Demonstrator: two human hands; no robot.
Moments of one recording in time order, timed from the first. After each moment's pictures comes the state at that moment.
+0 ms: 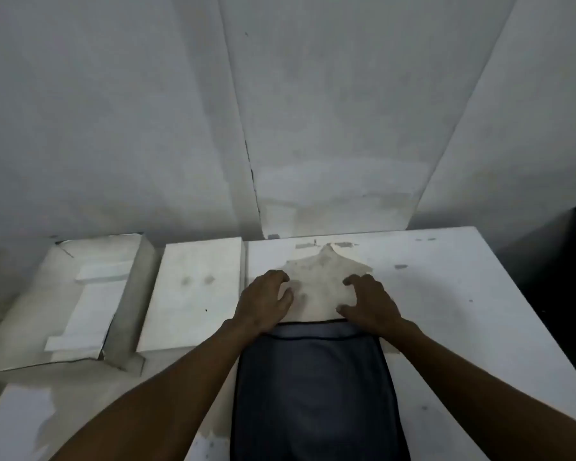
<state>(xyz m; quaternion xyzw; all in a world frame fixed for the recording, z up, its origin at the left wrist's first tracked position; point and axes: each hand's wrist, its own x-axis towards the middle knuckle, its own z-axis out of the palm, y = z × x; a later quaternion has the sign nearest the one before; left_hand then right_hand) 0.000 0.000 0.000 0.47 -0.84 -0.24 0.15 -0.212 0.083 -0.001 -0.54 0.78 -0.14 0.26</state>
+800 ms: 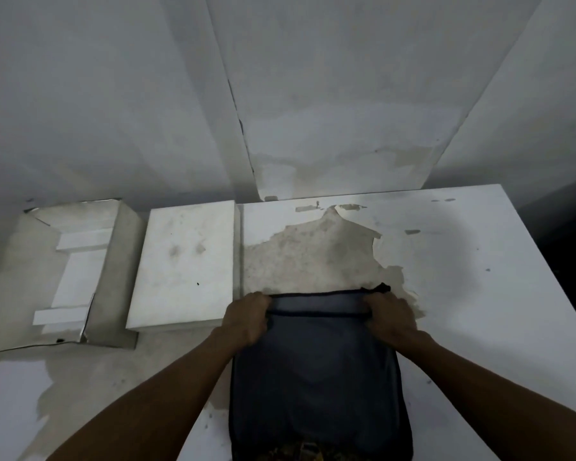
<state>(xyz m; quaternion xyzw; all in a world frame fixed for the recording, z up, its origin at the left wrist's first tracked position) 0.029 0.007 -0.081 0.47 -0.84 -0.21 -0.15 -0.233 0.113 -0.083 -0.55 0.79 0.02 0.25</state>
